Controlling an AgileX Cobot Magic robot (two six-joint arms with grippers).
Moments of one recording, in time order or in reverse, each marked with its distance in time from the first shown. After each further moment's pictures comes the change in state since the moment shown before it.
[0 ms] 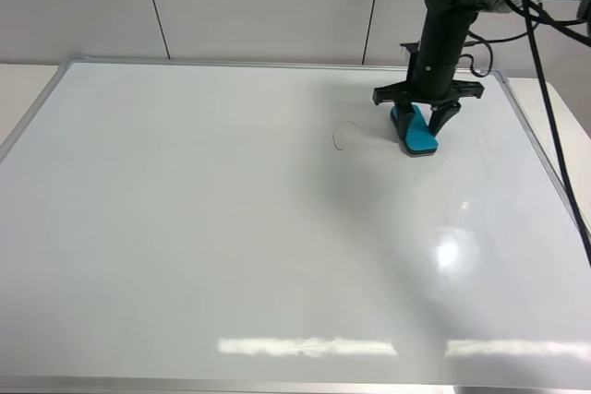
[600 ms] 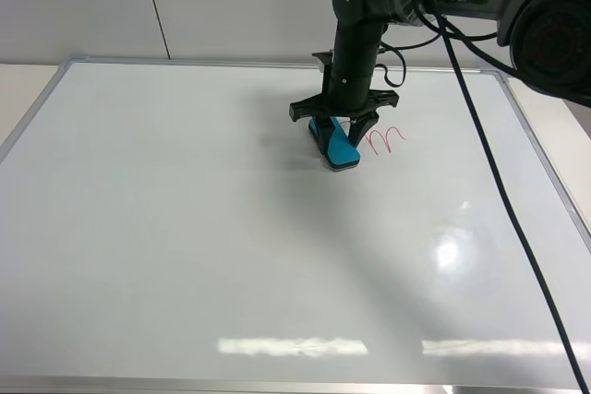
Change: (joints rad) left arm 0.000 0.000 0.000 0.000 0.000 -0.001; right arm 0.267 0.053 -0.091 0.093 -0.002 0.000
